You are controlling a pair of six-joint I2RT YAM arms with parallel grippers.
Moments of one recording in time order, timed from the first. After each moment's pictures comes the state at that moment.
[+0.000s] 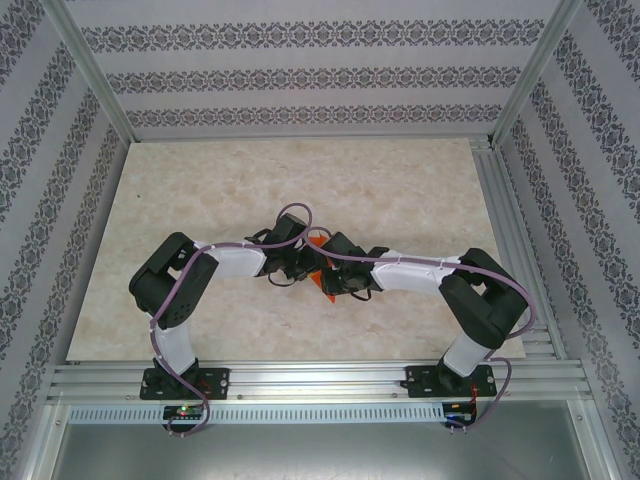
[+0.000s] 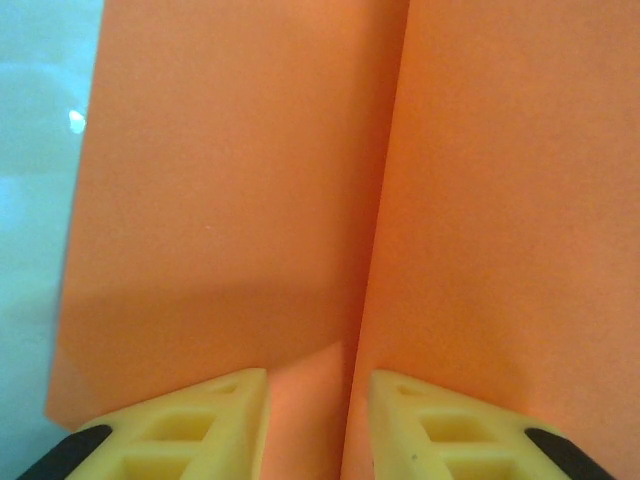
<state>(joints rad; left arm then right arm) -0.66 1.84 0.94 -0.03 0.38 -1.06 0.82 1.67 0.87 -0.34 -0.03 0.57</state>
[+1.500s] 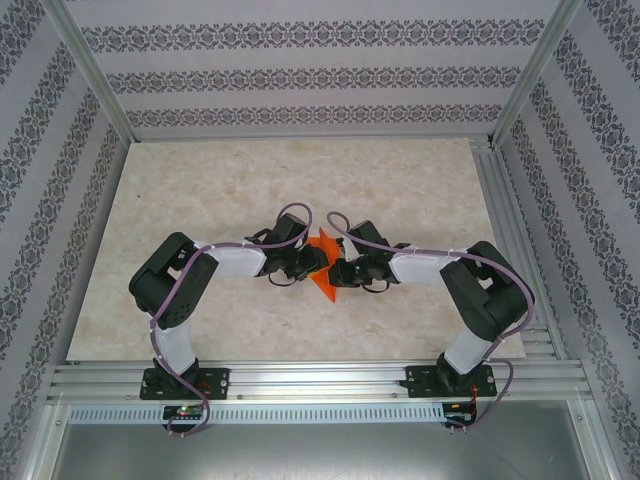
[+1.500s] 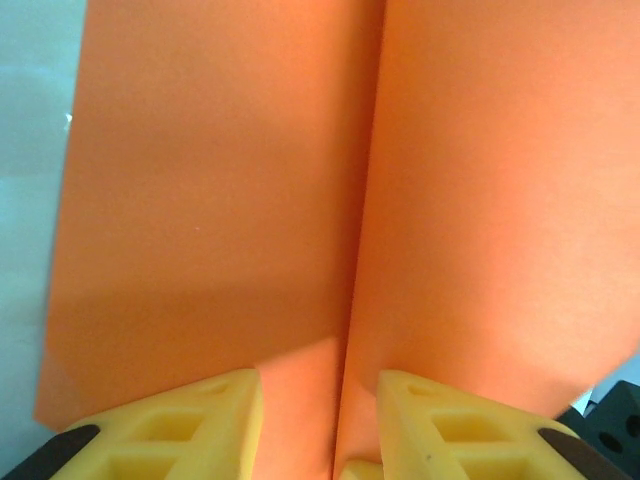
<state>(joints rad) -0.66 1.84 0.94 -0.02 0.38 -1.06 0.61 1.69 0.76 -0.12 -0.43 0.50</state>
